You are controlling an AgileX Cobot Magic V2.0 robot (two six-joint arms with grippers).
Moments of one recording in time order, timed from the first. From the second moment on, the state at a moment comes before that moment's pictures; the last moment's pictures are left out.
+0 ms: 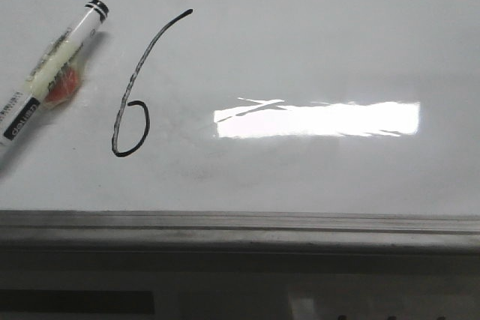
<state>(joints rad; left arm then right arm) -0.24 0.00 -0.07 -0.13 0.07 0.34 0.91 0.15 -0.23 0.02 0.04 -0.03</state>
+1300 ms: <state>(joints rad) -0.01 0.00 0.00 -0.06 0.34 -0.10 0.91 0.15 -0.23 0.02 0.04 -0.03</state>
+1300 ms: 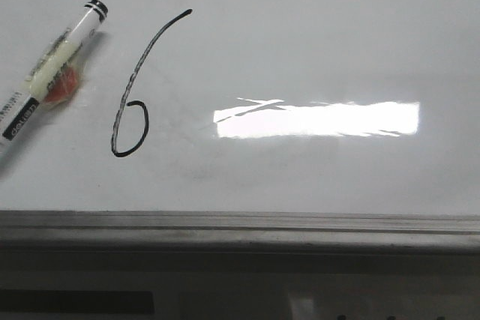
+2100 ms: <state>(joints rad) -0.01 0.00 0.00 -0.06 0.34 -0.10 0.22 0.25 -0.15 0.02 0.01 -0.03</state>
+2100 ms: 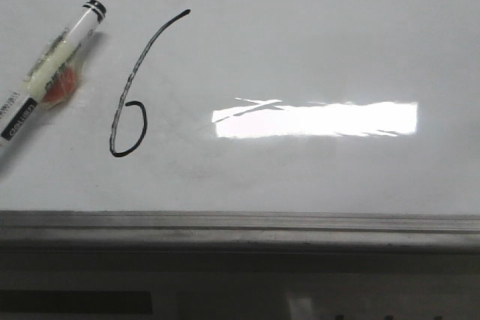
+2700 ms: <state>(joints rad) -0.01 0.00 0.00 -0.06 0.34 -0.11 -0.14 -0.01 0.01 -0.04 0.20 0.05</state>
